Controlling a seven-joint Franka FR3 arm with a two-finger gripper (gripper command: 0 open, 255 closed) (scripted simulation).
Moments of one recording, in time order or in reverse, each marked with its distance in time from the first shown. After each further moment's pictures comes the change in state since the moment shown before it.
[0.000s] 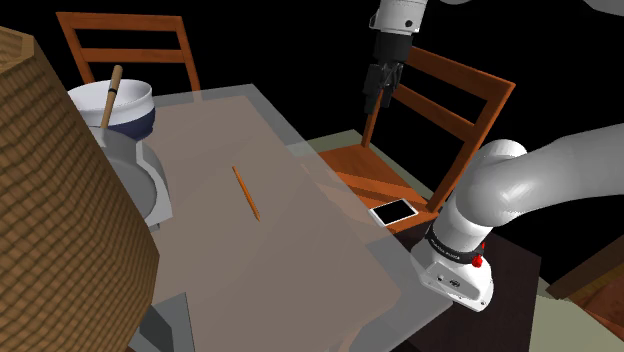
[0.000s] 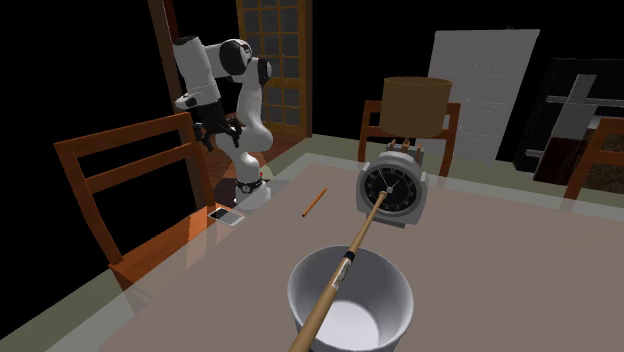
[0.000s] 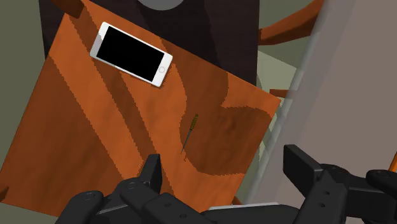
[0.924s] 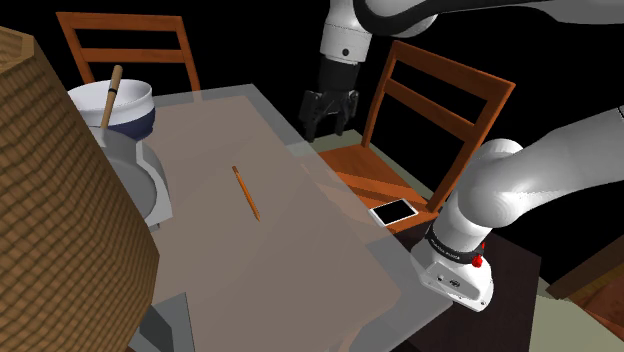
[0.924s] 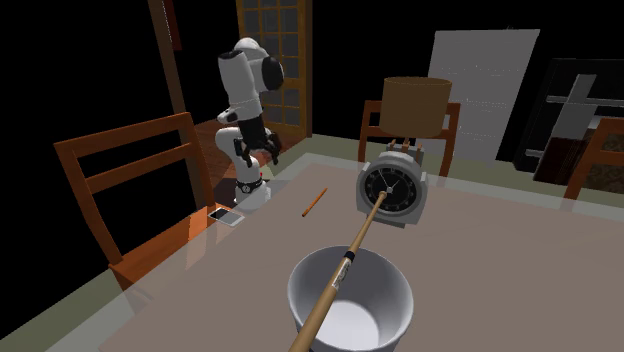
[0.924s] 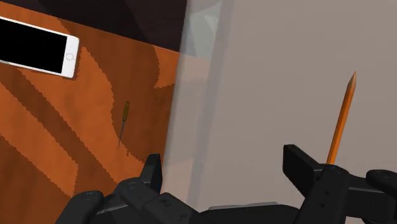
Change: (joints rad) arm 0.048 0.135 0.285 -0.018 0.219 0.273 0.377
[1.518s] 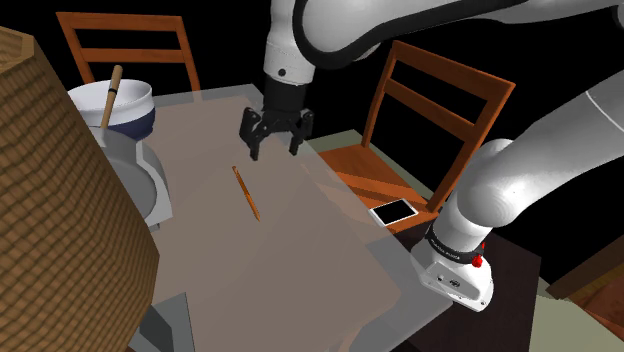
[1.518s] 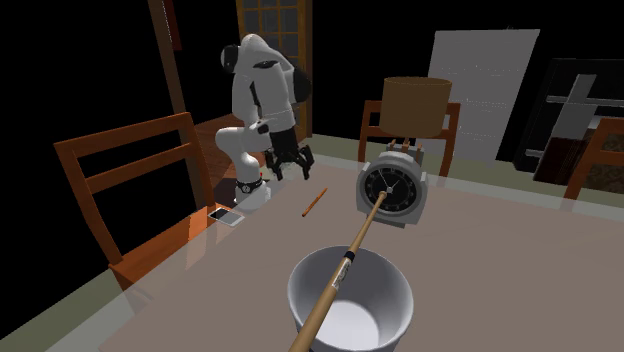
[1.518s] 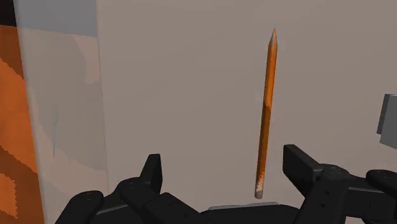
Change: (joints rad) arm -0.016 0.239 0.223 0.131 0.045 0.219 0.299
